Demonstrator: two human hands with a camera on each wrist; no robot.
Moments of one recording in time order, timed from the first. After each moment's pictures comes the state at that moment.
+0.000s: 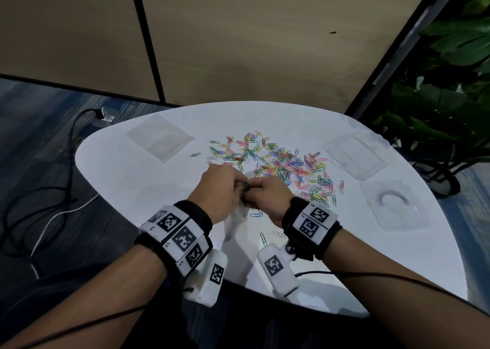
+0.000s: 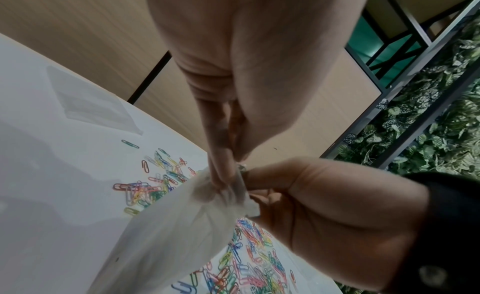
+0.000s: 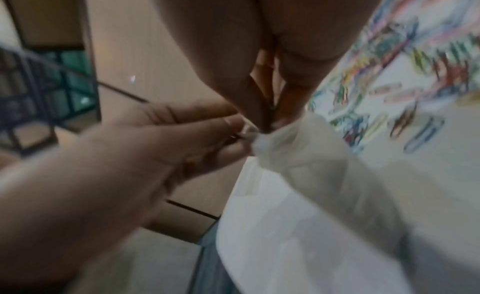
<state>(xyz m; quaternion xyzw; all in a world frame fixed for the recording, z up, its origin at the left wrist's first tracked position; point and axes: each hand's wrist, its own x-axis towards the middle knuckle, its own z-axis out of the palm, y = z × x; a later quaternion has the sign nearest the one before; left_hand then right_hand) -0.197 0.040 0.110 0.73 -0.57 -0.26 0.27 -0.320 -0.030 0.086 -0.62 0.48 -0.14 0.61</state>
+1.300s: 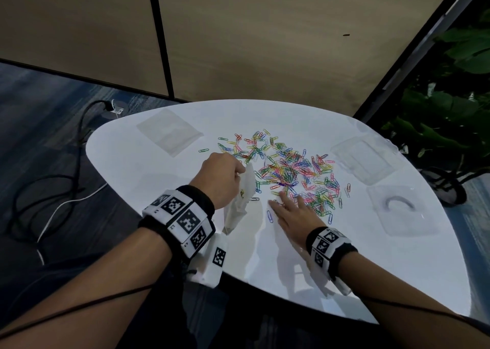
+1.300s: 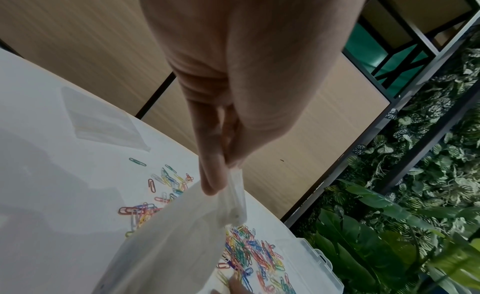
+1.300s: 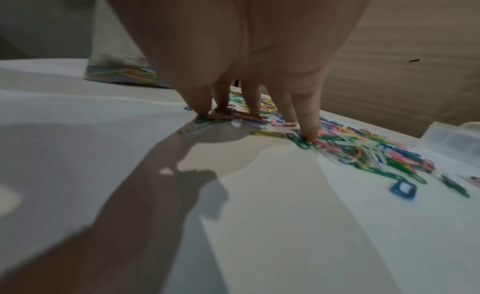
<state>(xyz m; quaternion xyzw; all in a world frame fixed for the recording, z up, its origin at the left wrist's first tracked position) -0.179 0.039 0.112 0.77 -0.52 -0.27 0.25 -0.401 -0.065 -0.028 -0.91 0.36 0.21 0.04</state>
